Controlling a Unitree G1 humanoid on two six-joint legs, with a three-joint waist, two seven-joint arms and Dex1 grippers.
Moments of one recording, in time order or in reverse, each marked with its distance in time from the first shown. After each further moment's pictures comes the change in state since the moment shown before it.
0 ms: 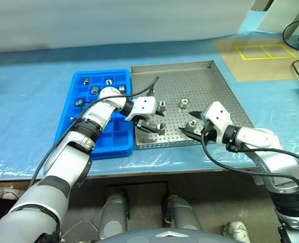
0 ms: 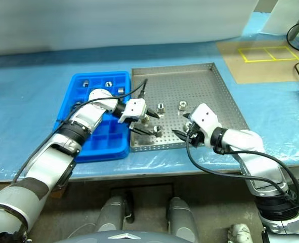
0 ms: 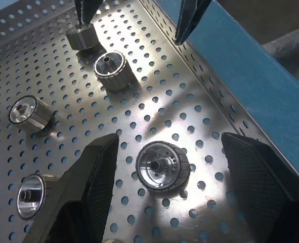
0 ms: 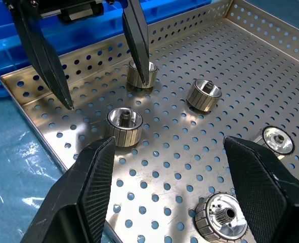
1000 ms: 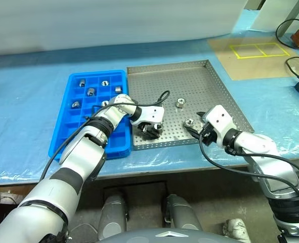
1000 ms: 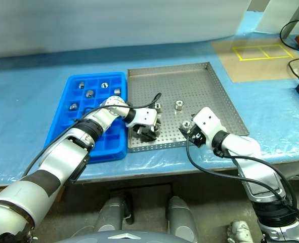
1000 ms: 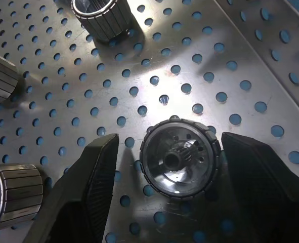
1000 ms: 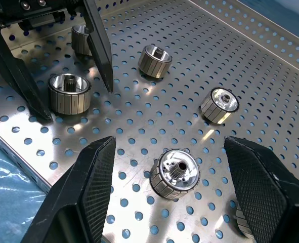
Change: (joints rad) left arm -0.076 -0.108 -0.020 0.310 0.238 -0.103 0.211; right arm 0.051 0.011 0.009 0.031 -0.113 -0.066 -0.109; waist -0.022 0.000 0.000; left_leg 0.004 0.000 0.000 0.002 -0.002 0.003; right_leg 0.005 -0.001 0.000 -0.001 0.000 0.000
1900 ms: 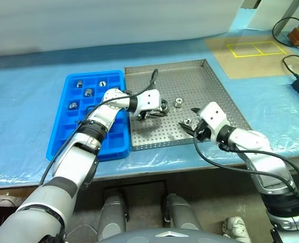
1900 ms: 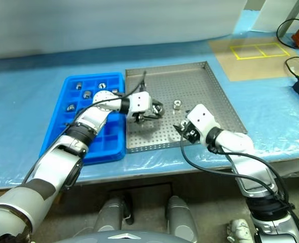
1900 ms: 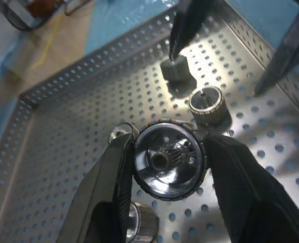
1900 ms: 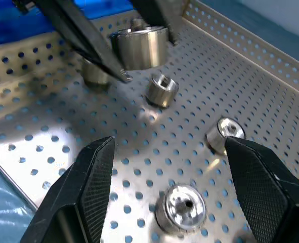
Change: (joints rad) left arm 0.268 0.110 0.207 -0.673 -0.243 0.268 0.069; right arm -0.157 0.073 0.085 0.056 -0.002 -0.026 0.041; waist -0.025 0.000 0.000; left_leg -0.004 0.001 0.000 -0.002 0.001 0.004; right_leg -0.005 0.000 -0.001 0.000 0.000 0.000
